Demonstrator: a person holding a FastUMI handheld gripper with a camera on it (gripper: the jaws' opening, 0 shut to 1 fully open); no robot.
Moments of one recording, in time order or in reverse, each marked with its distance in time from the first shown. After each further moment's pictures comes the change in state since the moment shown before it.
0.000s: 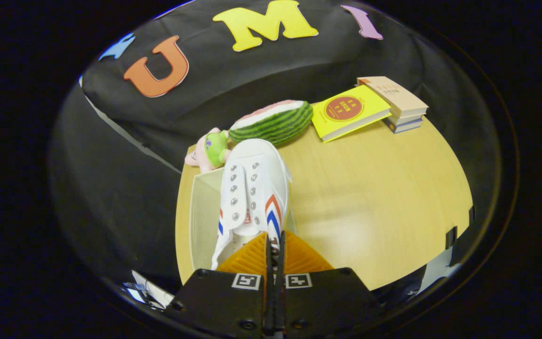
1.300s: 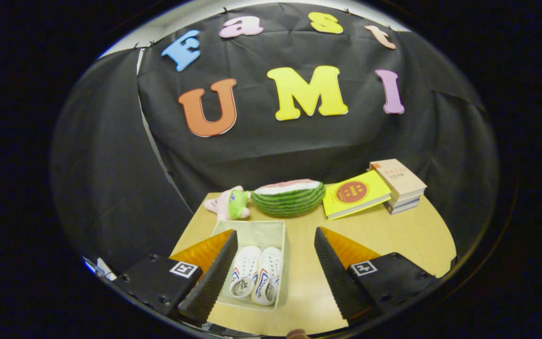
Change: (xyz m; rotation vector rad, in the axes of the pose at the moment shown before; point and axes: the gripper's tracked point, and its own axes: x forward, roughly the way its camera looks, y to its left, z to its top) arm -0.154 -0.008 0.093 -0.268 -0.532 0.046
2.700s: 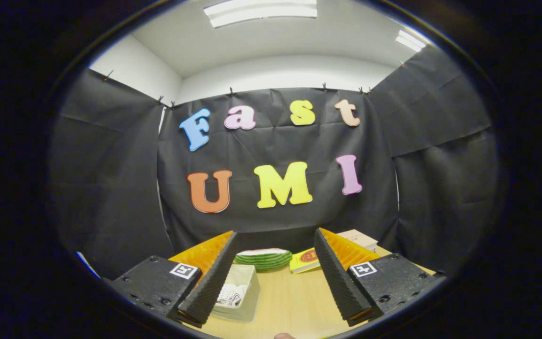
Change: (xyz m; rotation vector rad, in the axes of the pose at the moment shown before) arm -0.166 0.317 0.101 -0.046 -0.588 -0.066
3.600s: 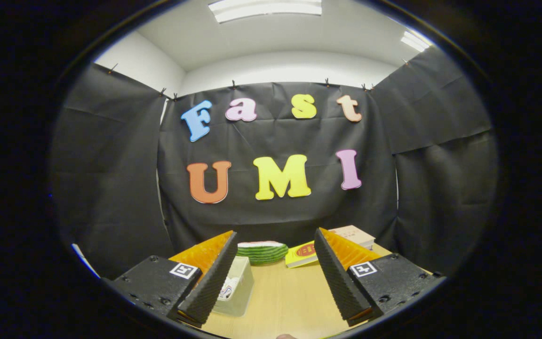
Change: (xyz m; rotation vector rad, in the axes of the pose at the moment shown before) arm 0.004 -0.021 -0.024 -0.033 0.044 0.001
